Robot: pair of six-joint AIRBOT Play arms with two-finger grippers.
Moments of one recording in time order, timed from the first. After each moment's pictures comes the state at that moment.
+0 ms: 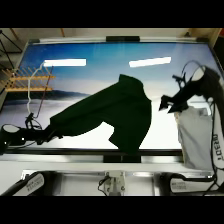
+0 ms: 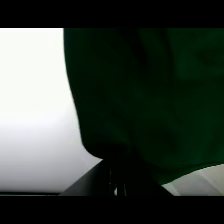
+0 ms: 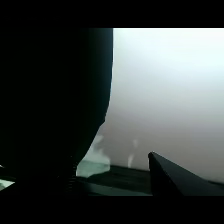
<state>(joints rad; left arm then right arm) 0.41 -1.10 0.44 0.95 -0.97 -1.29 -0.11 -1.53 1.35 -1.28 1.54 1.49</state>
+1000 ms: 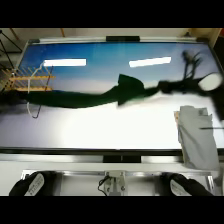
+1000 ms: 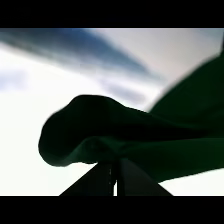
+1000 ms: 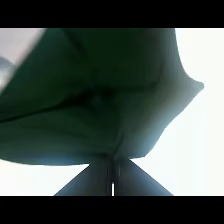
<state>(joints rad) 0.41 -0.83 1.13 0.92 -1.16 -1.23 -0.02 -1.14 1.26 -1.11 1.00 1.35</state>
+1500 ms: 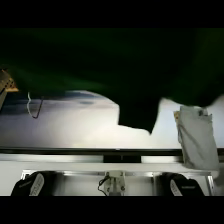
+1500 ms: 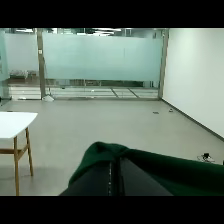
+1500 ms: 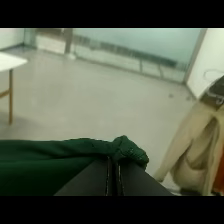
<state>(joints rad) 0.41 -0.65 1.97 0.95 -1.10 -1.42 -0.02 -0.65 1.82 -1.48 1.01 1.31</state>
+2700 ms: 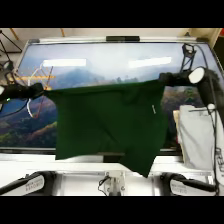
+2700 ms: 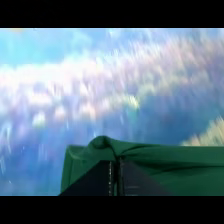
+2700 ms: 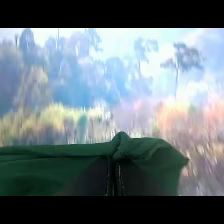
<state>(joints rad) 0.20 -1.28 1.13 1.08 -0.85 -1.39 -0.01 -1.43 1.32 -1.29 0.75 1.46</state>
